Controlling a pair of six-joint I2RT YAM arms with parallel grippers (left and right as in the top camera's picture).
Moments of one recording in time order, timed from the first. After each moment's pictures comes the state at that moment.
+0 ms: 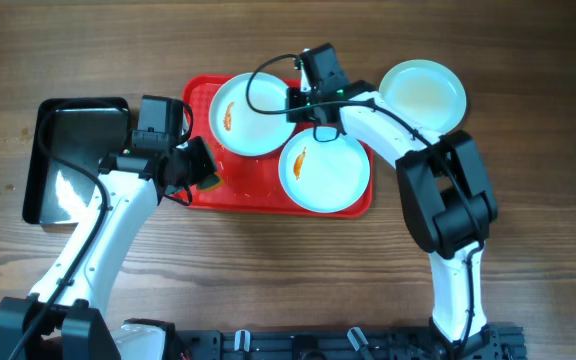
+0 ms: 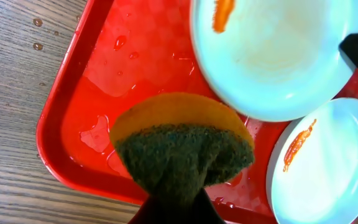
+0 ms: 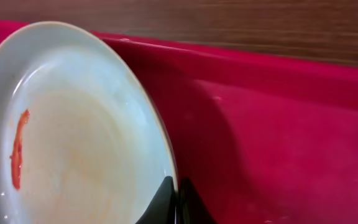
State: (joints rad) left arm -0.15 1.45 0.98 -0.70 0.12 -0.56; right arm 0.47 2.21 1.59 -0.35 -0.16 0.38
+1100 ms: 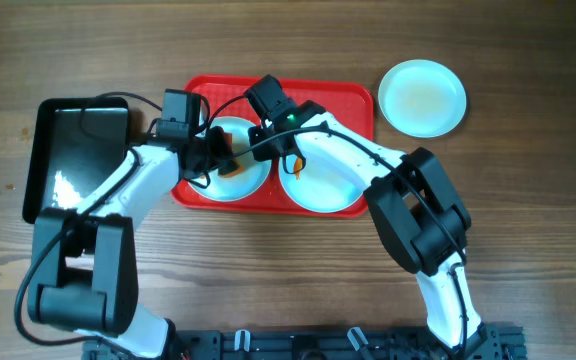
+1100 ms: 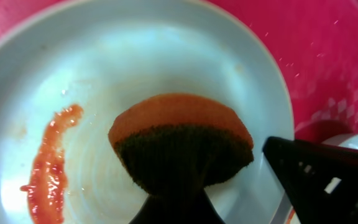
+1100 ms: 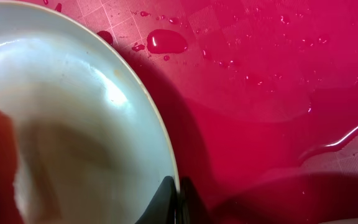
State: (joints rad) left arm -0.16 1.74 0.98 -0.38 0.24 -0.57; right arm 0.67 2.21 1.61 -0.56 -0.03 0.38
